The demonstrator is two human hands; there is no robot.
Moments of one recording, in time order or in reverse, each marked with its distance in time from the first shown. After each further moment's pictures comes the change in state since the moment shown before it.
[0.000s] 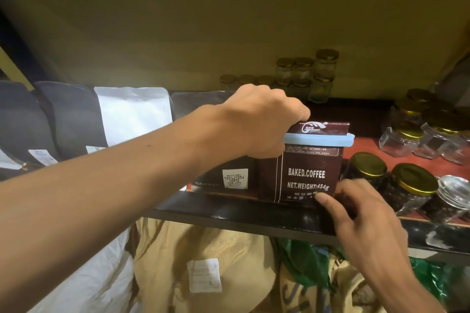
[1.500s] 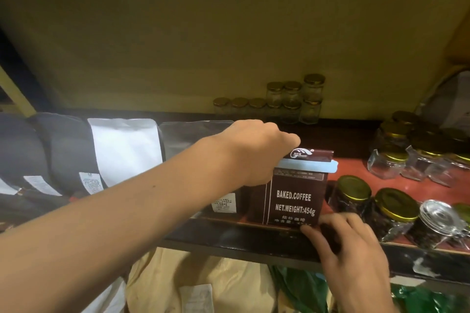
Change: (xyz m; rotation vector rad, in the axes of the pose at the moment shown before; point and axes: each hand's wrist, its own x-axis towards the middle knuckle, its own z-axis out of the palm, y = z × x) left_hand 0.011 0.014 -0.009 0.024 -0.115 -0.036; right_hand 0.003 0.024 0.020 -0.019 0.096 -0.018
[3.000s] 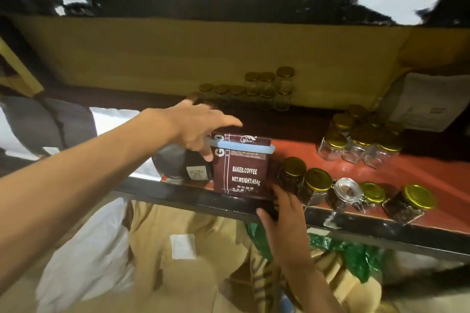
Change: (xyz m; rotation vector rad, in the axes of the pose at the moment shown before) left_hand -0.003 -0.029 -0.026 -0.094 -0.327 -0.040; right_hand -0.017 0.016 -0.022 0.293 -0.220 -0.039
